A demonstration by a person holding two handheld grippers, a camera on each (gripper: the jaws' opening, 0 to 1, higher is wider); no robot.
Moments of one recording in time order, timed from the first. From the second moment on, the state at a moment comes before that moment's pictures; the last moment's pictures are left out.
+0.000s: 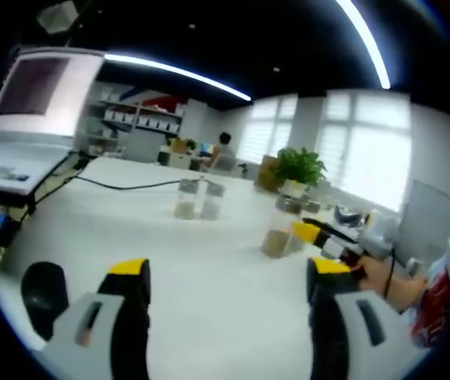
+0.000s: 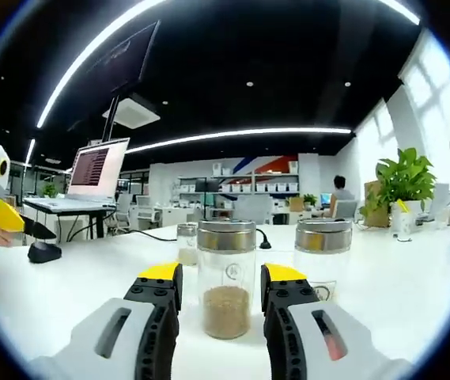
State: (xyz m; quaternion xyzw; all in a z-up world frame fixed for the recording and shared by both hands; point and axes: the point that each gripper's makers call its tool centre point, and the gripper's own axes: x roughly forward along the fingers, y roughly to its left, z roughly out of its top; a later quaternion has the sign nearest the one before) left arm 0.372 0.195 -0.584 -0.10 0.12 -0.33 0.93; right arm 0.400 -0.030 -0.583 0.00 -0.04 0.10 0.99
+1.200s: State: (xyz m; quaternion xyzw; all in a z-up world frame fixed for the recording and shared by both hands) left arm 0.365 0.161 -0.542 -0.04 0.02 -0.32 0.95; right arm 0.320 -0.200 -0.503 -0.07 -0.06 0.07 0.99
